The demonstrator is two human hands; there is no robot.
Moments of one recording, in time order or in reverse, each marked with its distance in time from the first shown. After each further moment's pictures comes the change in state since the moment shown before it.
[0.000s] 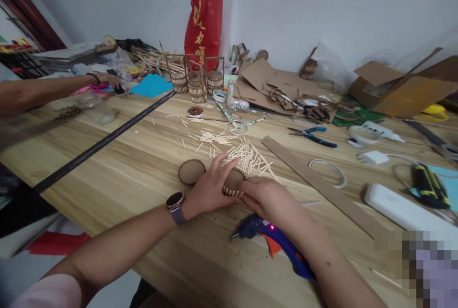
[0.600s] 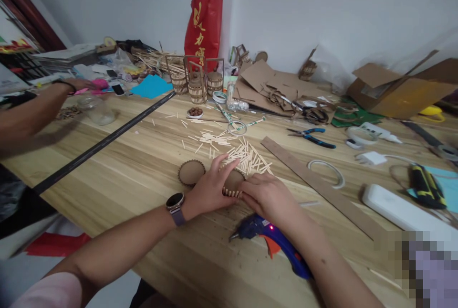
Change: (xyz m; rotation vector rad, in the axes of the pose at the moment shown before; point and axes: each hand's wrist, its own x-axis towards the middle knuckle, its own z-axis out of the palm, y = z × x) left_hand 0.001 0.001 -0.002 0.033 -0.022 0.009; right_hand -0.001 0.004 0.002 -0.153 0.026 -0.041
